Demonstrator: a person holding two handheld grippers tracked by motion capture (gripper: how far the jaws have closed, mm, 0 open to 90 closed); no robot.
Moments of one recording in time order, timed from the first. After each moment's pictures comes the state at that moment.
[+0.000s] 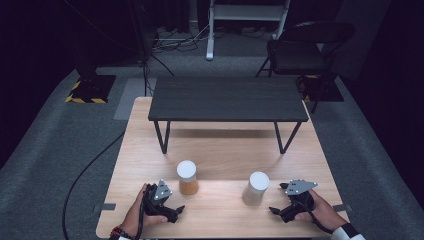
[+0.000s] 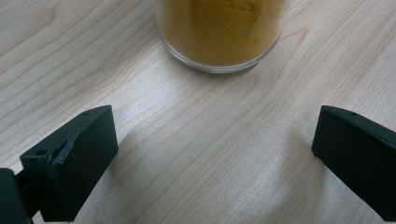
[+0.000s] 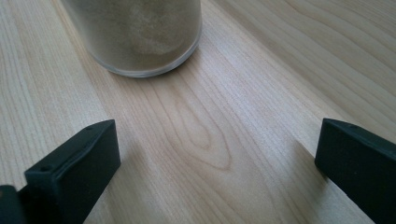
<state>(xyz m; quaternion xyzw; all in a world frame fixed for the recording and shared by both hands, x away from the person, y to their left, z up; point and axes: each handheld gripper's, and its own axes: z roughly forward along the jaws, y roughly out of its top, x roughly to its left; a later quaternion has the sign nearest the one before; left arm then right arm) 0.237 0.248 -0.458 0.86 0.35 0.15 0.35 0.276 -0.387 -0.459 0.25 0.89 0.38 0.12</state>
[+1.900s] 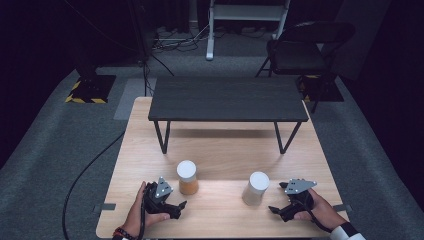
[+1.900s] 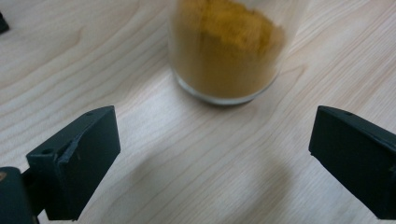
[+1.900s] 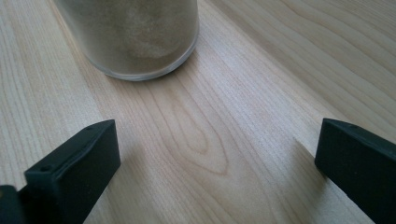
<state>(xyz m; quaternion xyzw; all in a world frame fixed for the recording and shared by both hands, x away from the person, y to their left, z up) 0.228 0.237 -0.447 0.83 0.38 0.17 0.36 0.278 -0.386 -0.459 0.25 0.89 0.38 0.12</state>
